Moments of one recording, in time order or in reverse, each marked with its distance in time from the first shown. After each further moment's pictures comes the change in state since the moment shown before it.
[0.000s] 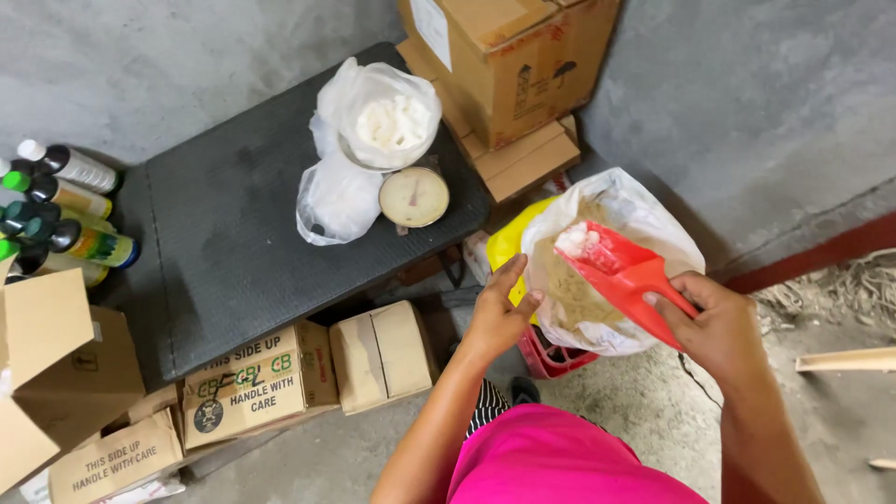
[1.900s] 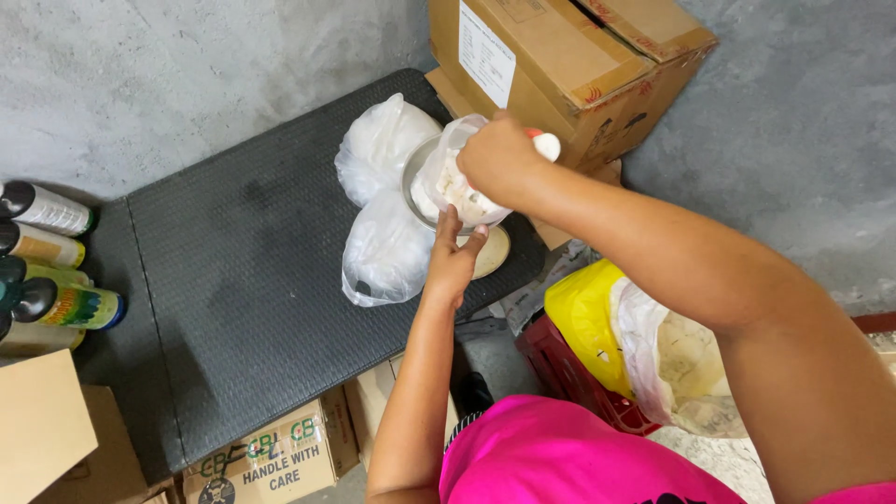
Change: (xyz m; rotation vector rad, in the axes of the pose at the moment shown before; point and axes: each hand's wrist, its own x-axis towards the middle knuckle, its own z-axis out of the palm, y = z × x) left_hand 0.180 -0.114 -0.199 -0.483 0.185 -0.278; right_hand 0.304 -0.276 0.309 -1.286 -0.280 -0.980
